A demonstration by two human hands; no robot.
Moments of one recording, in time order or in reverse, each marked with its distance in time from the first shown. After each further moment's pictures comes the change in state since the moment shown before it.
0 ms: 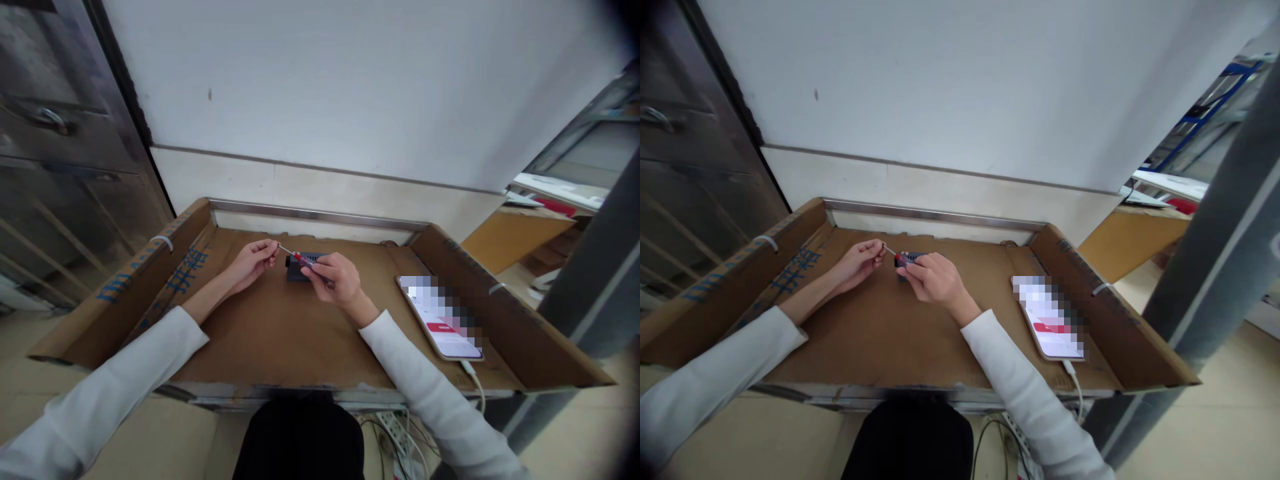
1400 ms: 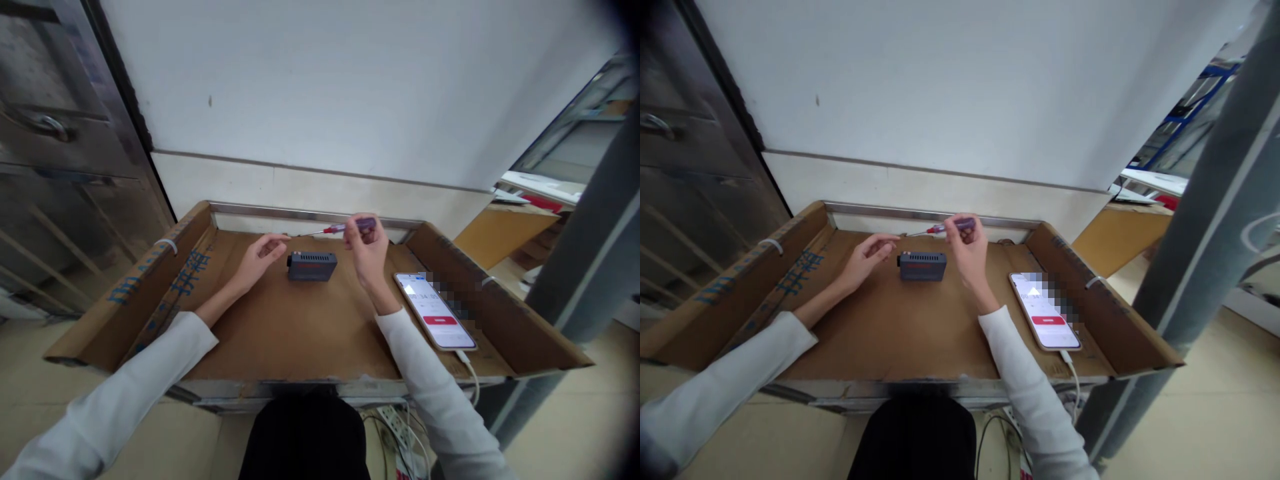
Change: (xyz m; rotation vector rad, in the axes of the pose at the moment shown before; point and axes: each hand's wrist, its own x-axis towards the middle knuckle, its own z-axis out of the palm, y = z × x) left_hand -0.002 -0.003 0.003 0.663 0.011 0.406; right_hand 0.027 0.027 -0.018 0.484 0.184 1.012
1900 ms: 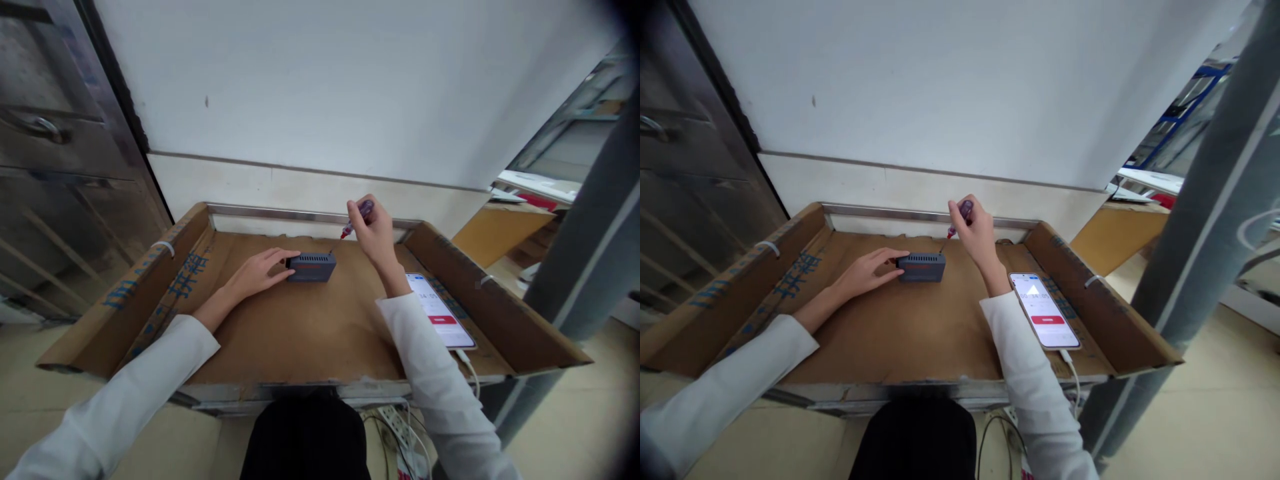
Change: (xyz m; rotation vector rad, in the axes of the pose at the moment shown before) left_hand -0.008 -0.002 -0.007 0.539 -0.283 0.289; right_hand 0.036 -0.007 -0.017 -0.393 -0.120 -0.190
